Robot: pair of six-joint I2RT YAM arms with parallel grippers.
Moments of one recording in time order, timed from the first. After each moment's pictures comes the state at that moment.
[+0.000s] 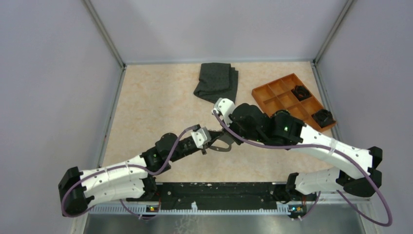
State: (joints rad) left arm -1.09 0.87 0.51 0.44 0.05 0.17; right arm 1.16 1.21 1.38 -0.88 0.23 0.04
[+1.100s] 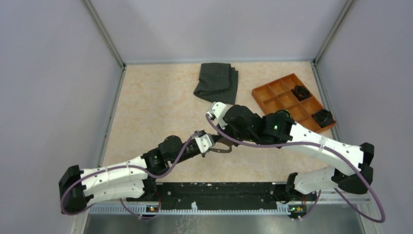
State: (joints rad) left arm -1.14 0.87 0.50 0.38 0.00 0.27; right arm 1.16 1.27 1.38 -0.91 0.22 0.02
